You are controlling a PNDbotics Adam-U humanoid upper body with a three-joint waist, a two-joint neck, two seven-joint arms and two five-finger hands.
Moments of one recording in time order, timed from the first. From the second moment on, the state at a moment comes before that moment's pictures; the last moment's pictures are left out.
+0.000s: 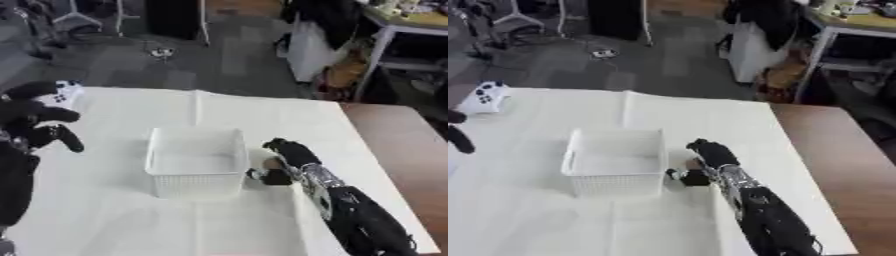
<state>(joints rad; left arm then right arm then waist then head) -0.27 0.43 -0.10 -1.98 0.34 -0.38 -0.01 -0.93 -0.18 0.08 -0.61 1.20 -0.01 -0.05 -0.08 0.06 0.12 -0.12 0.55</state>
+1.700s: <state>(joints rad) -0.25 0.43 -0.10 -1.98 0.33 -0.39 0.00 -1.01 -0.41 0.12 -0.71 0.23 -0.46 0.00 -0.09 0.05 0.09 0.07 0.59</state>
